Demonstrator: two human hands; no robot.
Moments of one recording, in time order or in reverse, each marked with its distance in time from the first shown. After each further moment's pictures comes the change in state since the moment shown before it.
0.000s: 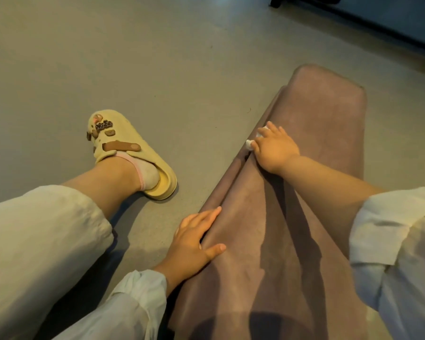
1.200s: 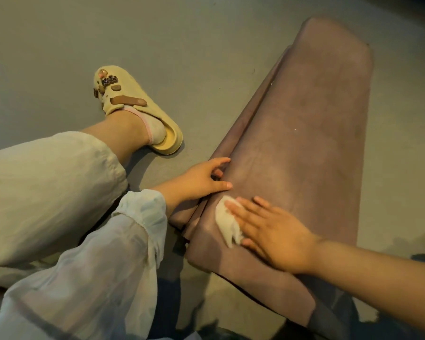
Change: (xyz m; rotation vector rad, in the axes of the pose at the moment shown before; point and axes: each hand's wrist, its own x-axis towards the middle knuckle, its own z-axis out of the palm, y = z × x) left_hand 0.004 0.050 -0.039 -0.114 -0.204 -0.112; right_hand -0.231 -0.069 0.059 -0.159 0.111 -0.653
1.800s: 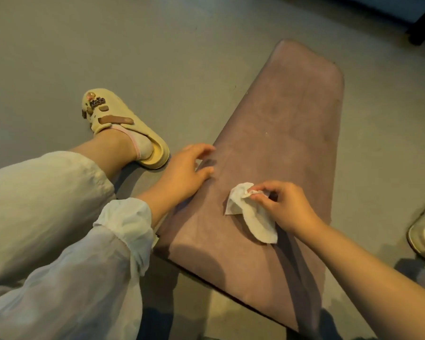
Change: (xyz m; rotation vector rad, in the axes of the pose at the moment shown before) left_hand -0.011 0.036 -0.014 0.124 0.413 0.221; right_hand 0.000 0.035 -0.026 1.006 0.327 0.851
